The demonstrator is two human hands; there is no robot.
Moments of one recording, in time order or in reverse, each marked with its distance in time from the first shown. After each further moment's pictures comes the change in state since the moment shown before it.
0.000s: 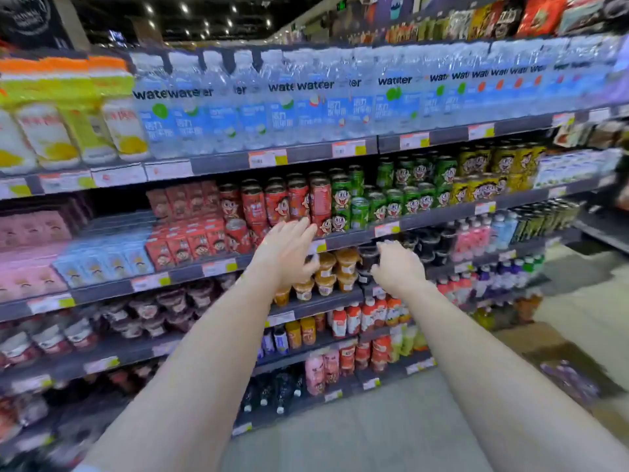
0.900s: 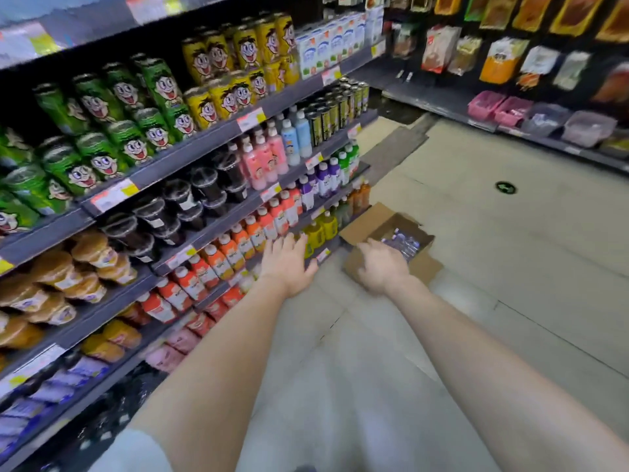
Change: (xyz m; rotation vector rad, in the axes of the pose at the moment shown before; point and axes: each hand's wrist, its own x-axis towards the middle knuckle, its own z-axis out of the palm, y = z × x) left_hand 0.217 0.527 0.165 -0.270 -0.375 0.229; right_hand -0.093 0.528 0.081 0.010 -0.243 0.394
